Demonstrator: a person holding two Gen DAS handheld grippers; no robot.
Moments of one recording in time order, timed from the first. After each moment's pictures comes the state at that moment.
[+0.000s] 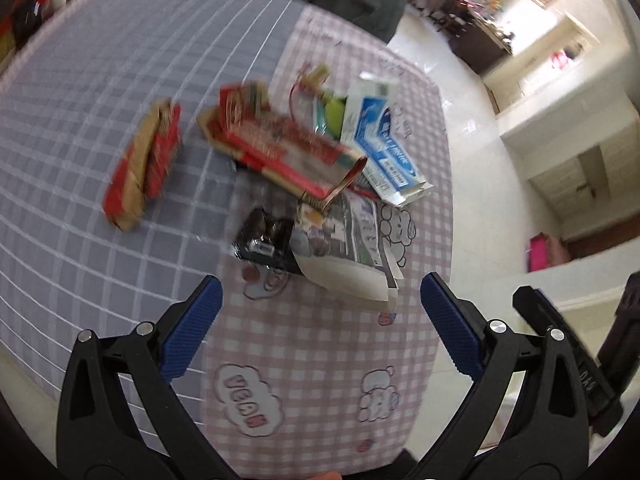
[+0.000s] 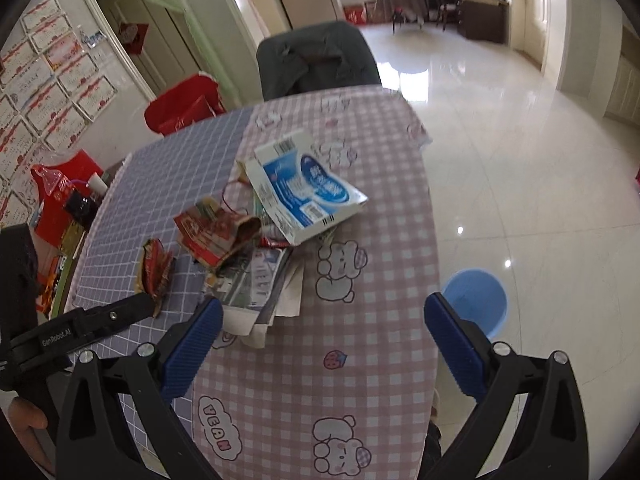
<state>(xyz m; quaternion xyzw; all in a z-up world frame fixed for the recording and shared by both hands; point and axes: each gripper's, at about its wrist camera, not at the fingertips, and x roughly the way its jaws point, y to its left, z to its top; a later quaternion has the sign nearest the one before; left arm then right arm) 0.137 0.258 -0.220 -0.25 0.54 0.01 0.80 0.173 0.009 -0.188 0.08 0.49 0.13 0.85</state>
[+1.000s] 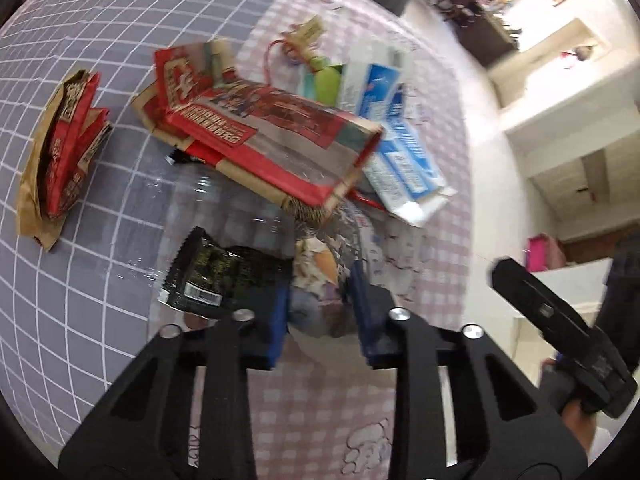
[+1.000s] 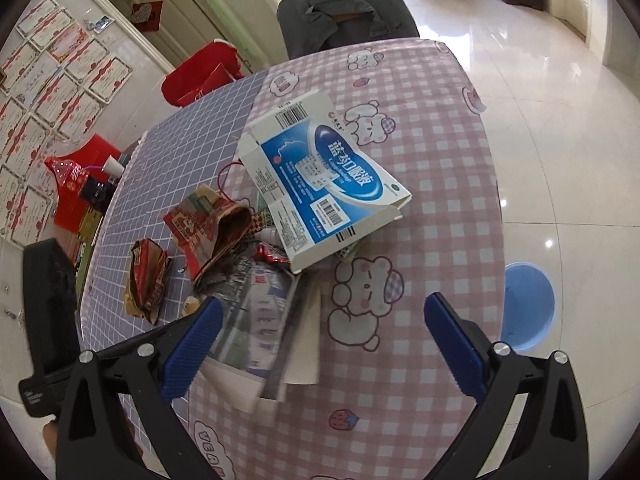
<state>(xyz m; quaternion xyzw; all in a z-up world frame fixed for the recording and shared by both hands) 0.194 0.231 -0.280 -0.26 0.56 -0.01 0.79 0.256 0.021 -0.253 0.11 0.54 0.20 0.81</state>
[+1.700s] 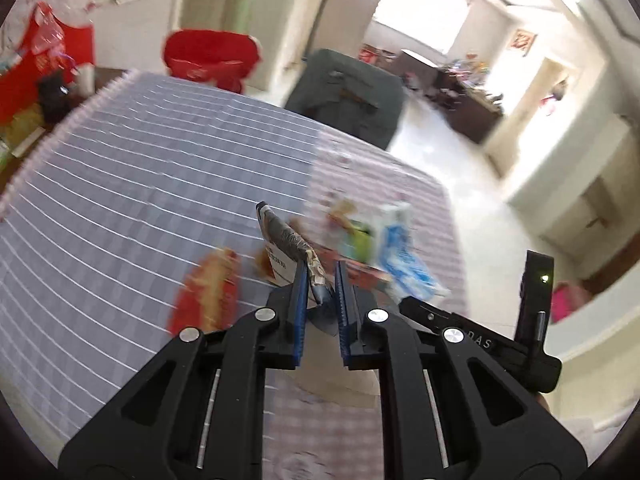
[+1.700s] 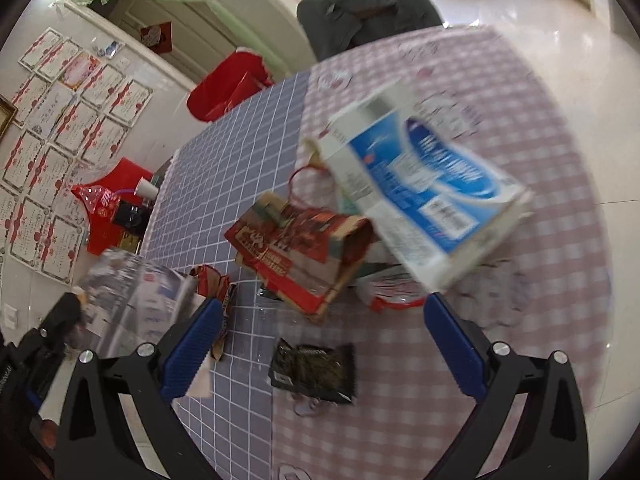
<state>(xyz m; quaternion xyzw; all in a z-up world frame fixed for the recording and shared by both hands) 0.136 0.310 -0.150 -0.18 0.39 0.07 0.90 0.269 0.101 -0.267 0.19 0.54 0.24 0.79</state>
